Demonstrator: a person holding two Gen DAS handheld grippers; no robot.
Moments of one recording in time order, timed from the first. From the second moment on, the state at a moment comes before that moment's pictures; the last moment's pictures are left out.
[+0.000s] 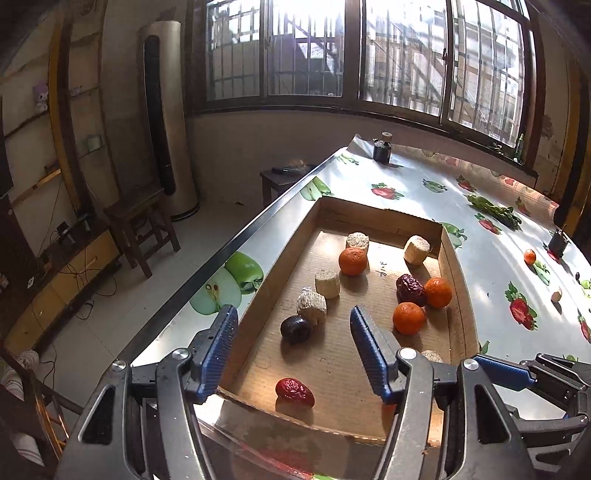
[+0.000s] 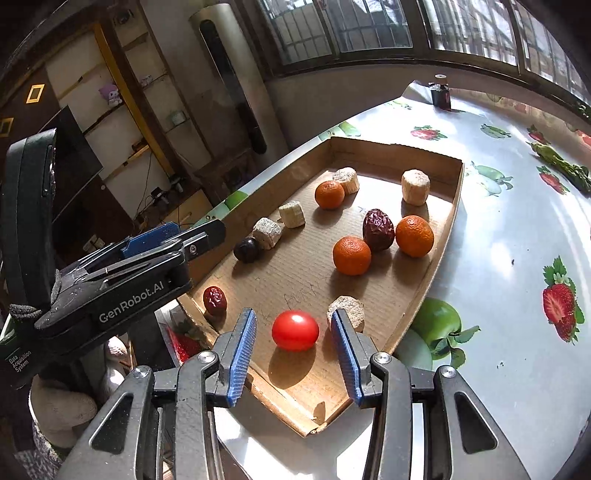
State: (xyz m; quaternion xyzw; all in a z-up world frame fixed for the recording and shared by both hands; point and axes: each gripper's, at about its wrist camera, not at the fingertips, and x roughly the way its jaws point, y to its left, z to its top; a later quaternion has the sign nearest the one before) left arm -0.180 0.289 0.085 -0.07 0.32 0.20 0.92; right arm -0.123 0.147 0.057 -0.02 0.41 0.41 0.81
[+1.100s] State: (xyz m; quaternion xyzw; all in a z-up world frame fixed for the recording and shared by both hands) left arm -0.233 0.186 0.147 -0.02 0.22 0.27 0.94; right arm -0.167 0.037 0.098 0.01 0.32 0.29 0.90
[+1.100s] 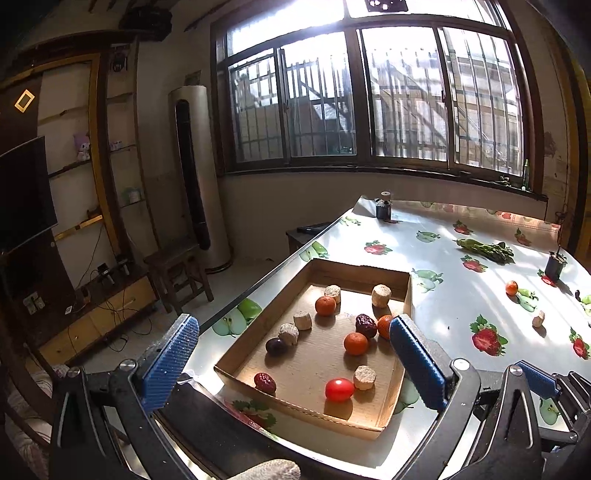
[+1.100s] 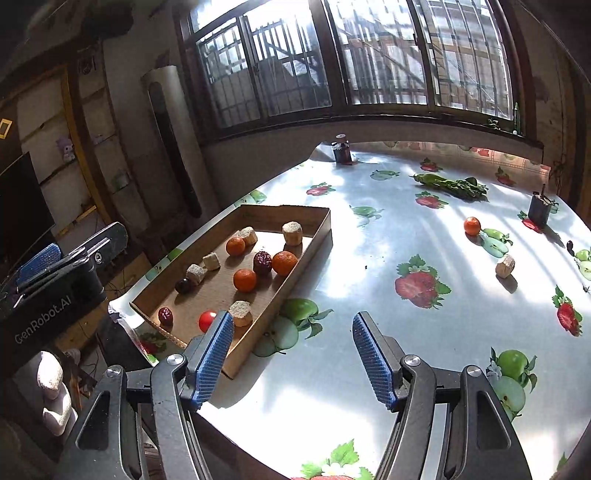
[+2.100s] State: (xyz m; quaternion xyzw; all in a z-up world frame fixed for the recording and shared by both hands) left arm -0.223 0.199 0.126 -0.04 0.27 0.26 0.93; right arm -0.173 0.059 0.086 -0.02 0.33 0.29 0.90
